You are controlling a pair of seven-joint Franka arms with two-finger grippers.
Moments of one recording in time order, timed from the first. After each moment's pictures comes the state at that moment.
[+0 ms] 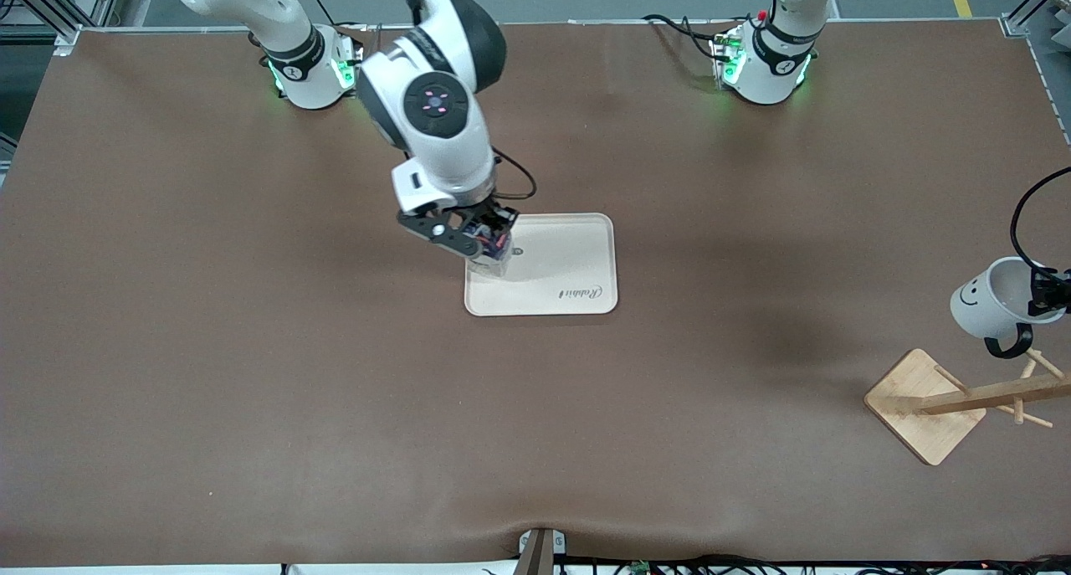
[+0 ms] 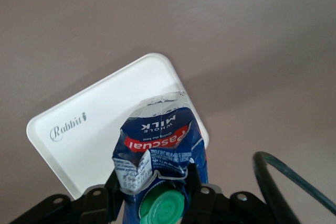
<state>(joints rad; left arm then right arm) 0.61 0.40 -0.51 -1.40 0.28 1.78 0.41 0.78 0.37 -0.16 -1.52 0.15 1.79 1.08</state>
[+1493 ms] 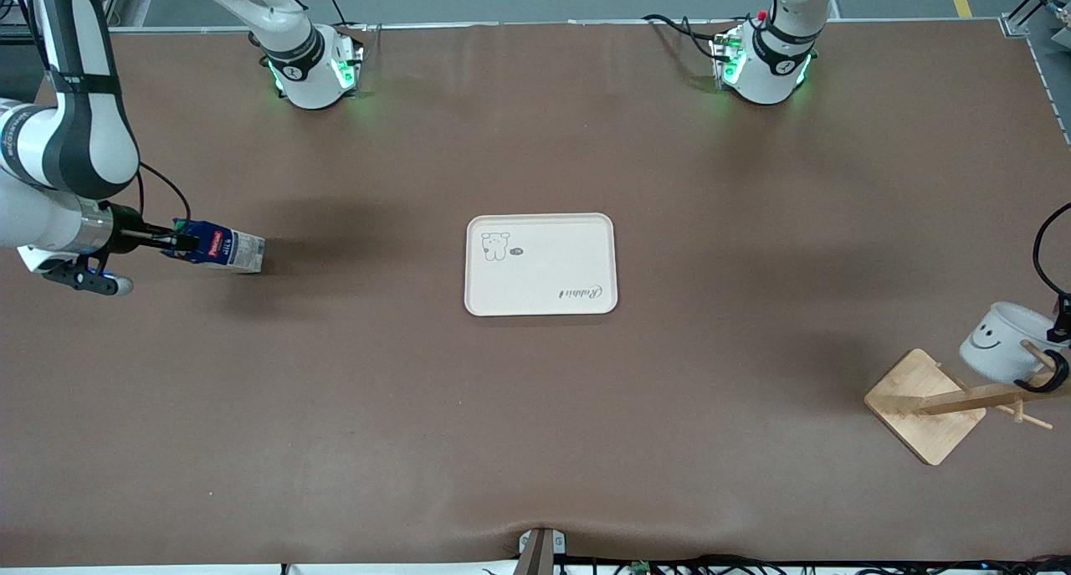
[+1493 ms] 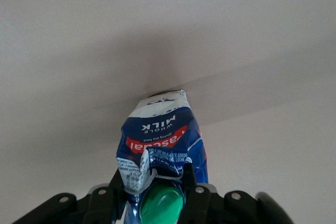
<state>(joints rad) 0.67 0.50 -0.51 -1.36 0.26 1.92 0.48 0.01 0.13 -0.23 -2.06 0.05 1.89 0.00</state>
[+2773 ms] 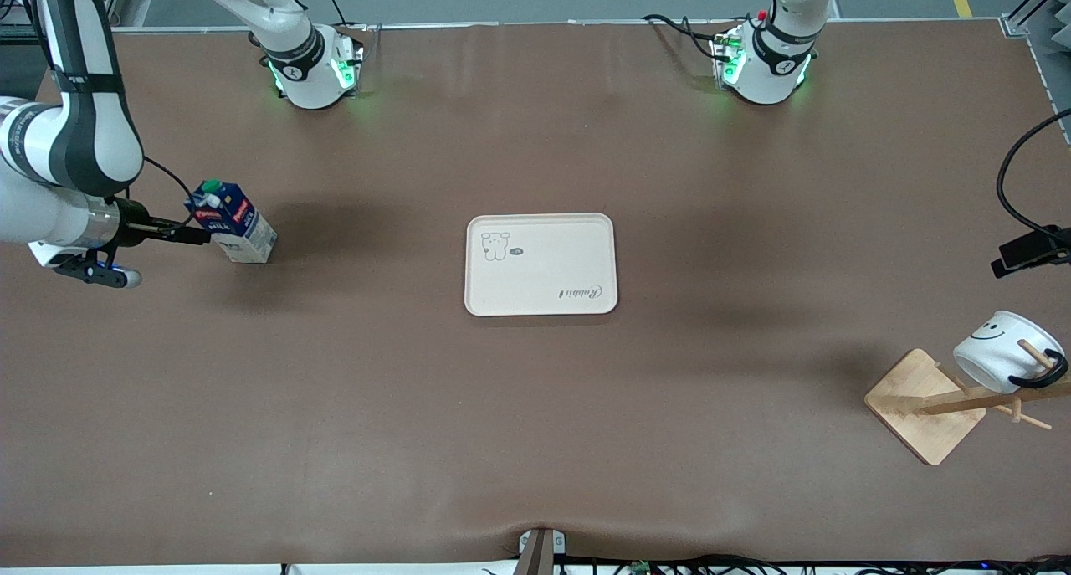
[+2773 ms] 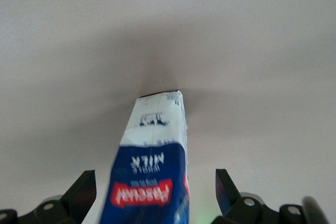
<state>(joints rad) 0.65 0.28 -0.68 -1.33 0.19 1.59 -0.08 0.01 0.13 -0.23 -2.08 0.05 1.88 0.00</state>
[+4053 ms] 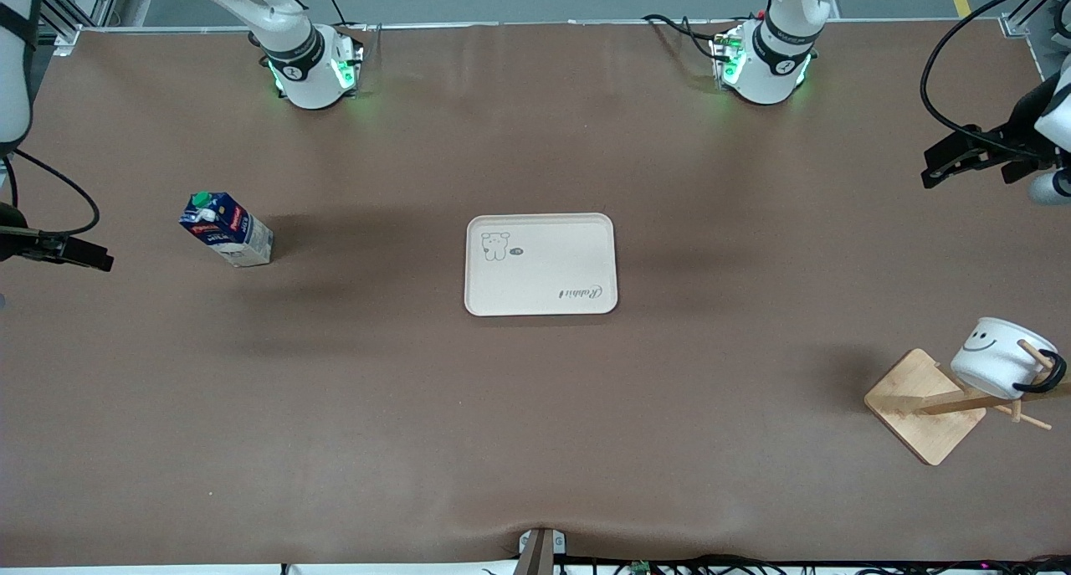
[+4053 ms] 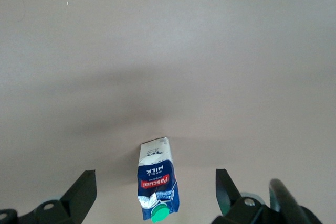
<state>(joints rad) 0.01 0.01 -0.06 -1.49 0.03 1.45 -0.10 0.07 0.23 -0.21 -1.46 -0.05 1.59 0.00</state>
